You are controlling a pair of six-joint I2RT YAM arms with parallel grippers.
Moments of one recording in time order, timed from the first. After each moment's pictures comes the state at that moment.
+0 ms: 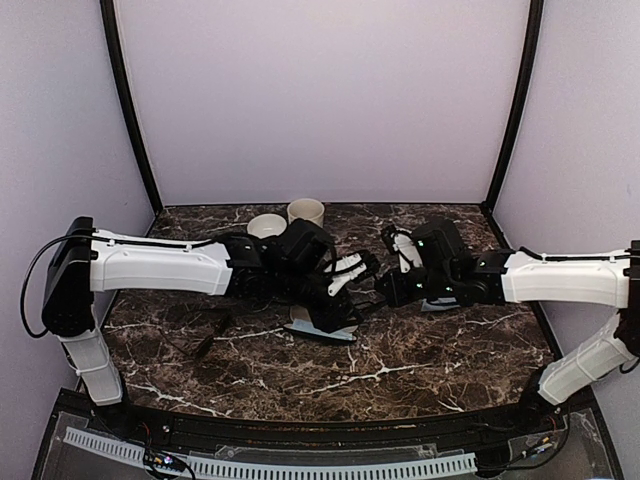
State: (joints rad) left arm -1.05 1.80 1.34 -0.31 0.16 0.12; right arm 0.83 1.38 0.85 -0.16 0.00 0.36
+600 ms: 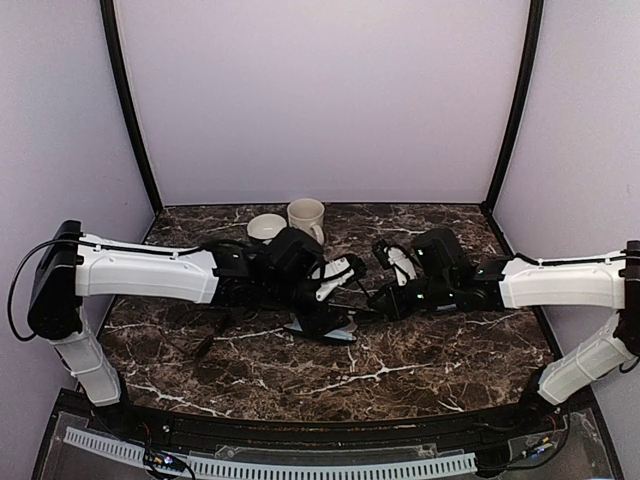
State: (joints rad) left arm -1.06 1.73 1.24 -0.28 0.00 0.12; right arm 0.83 1.38 0.80 -0.13 -0.18 0.32
